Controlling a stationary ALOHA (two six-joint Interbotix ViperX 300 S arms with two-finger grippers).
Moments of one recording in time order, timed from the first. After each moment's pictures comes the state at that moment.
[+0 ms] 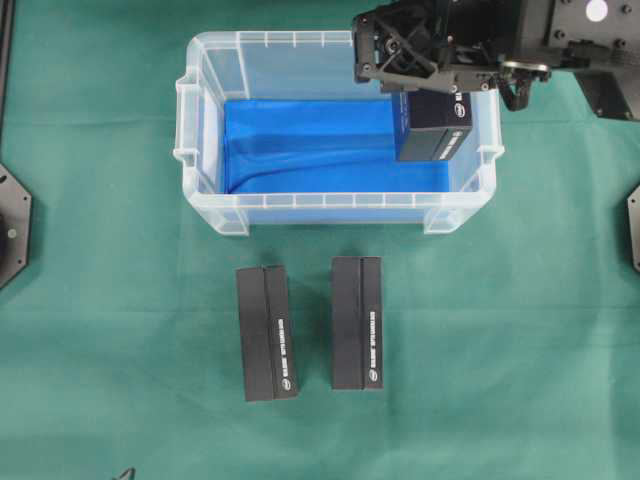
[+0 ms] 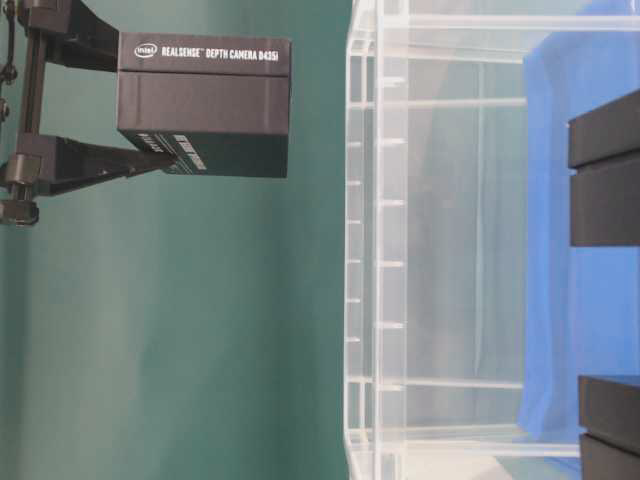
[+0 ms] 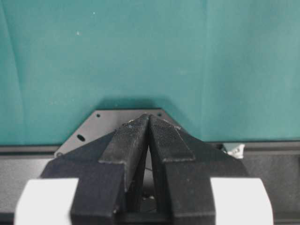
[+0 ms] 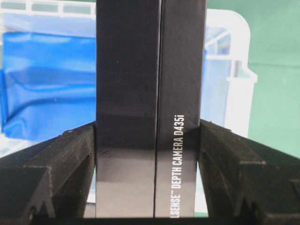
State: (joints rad) left arm -0.17 -0.83 0.60 0.03 1.48 -0.17; right arm -0.06 0.02 -0.23 -0.41 1.60 1.56
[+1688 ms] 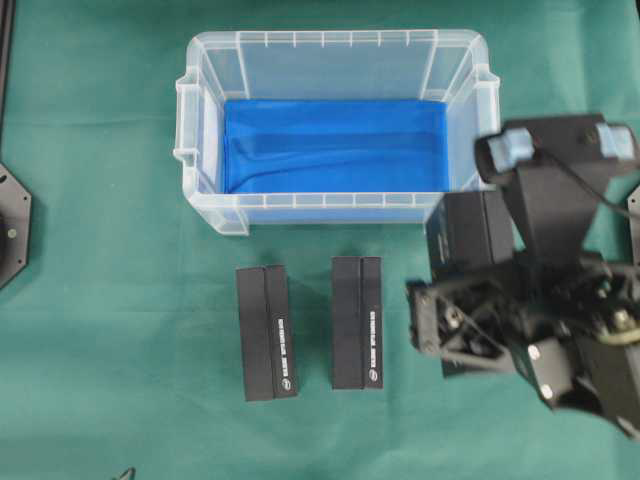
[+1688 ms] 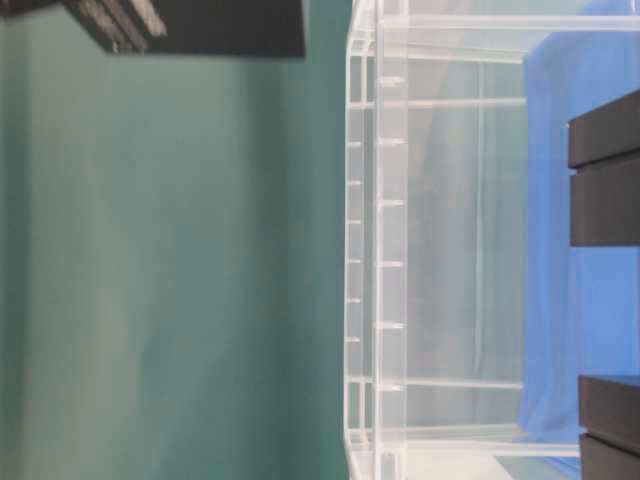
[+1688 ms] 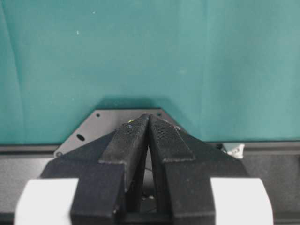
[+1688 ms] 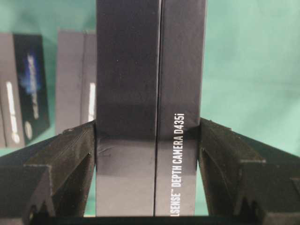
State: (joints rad) left arm -0.17 -0.83 0.60 0.03 1.48 -0.17; right arm 0.44 0.02 -0.23 -0.34 1.77 2.03
